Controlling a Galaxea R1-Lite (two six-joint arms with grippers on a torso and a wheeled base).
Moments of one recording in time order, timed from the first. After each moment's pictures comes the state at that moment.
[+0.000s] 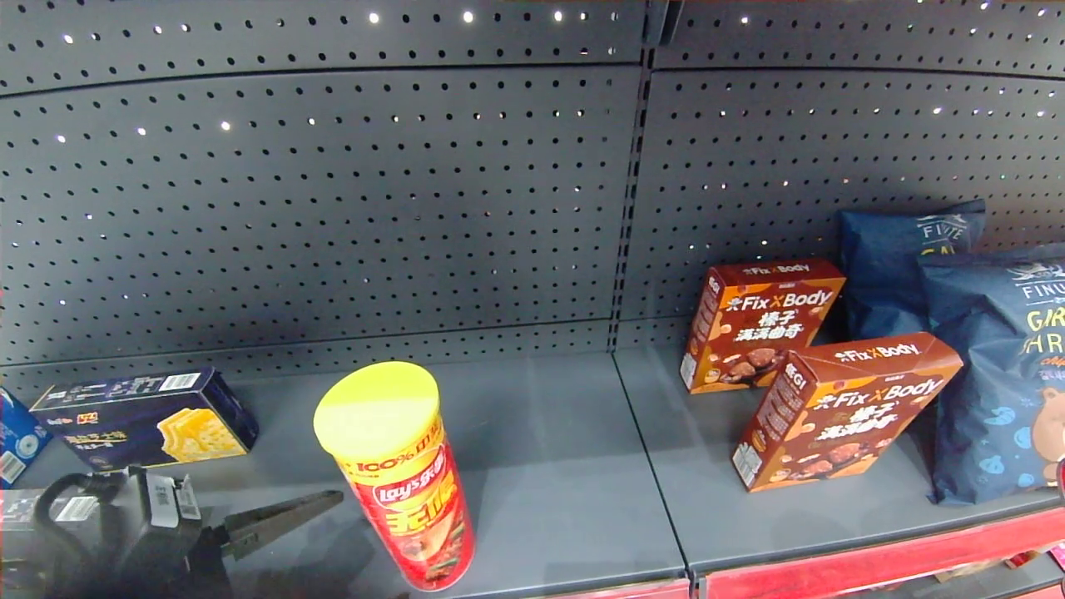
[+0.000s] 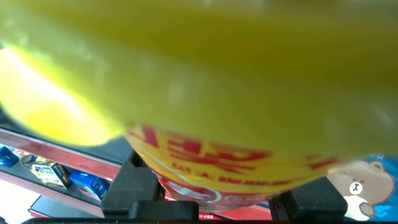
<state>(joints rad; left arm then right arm) -0.49 1.22 -0.01 -0.98 -0.28 0.00 0.28 0.56 -0.75 0.14 0.13 -0.04</state>
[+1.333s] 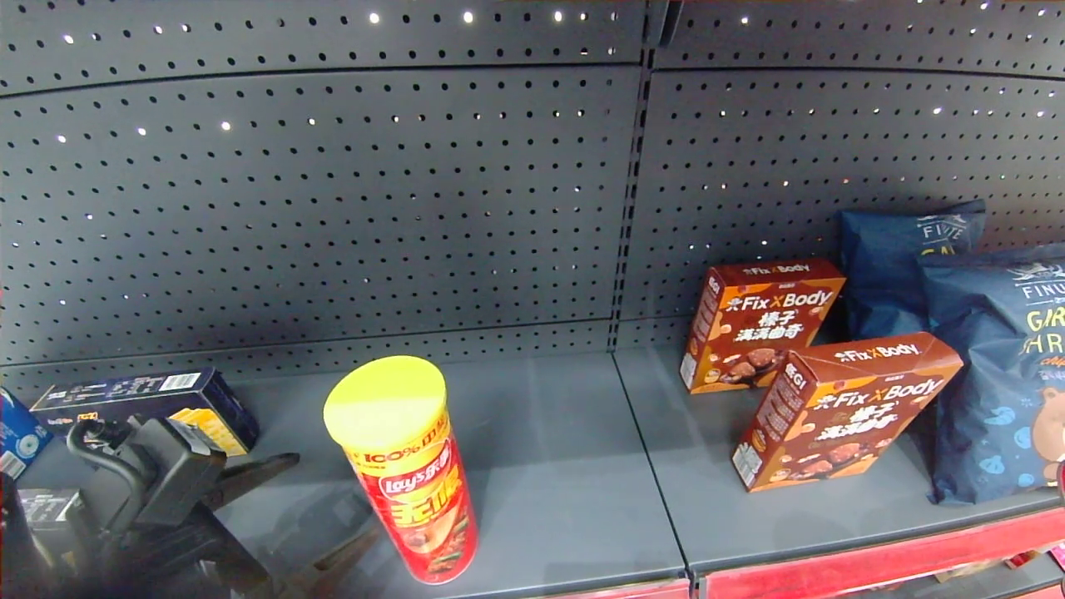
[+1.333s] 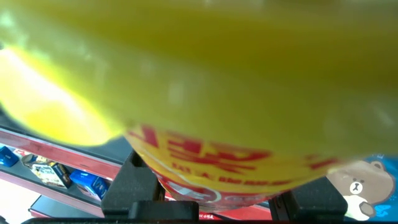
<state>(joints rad) -0.37 1.23 -0.15 -0.76 -0.13 0.11 0.28 0.56 -0.75 0.14 0.13 -0.04</state>
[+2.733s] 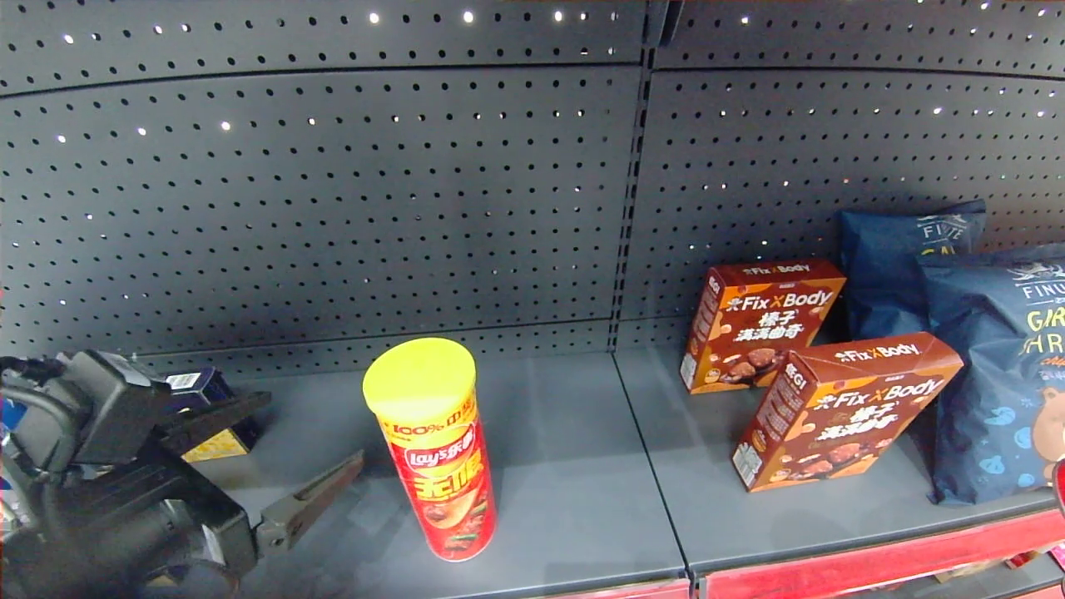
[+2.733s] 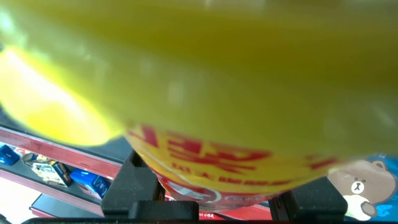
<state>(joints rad) -0.34 1.17 -0.25 -0.76 -0.09 0.12 0.29 0.56 -0.75 0.14 0.13 -0.04</state>
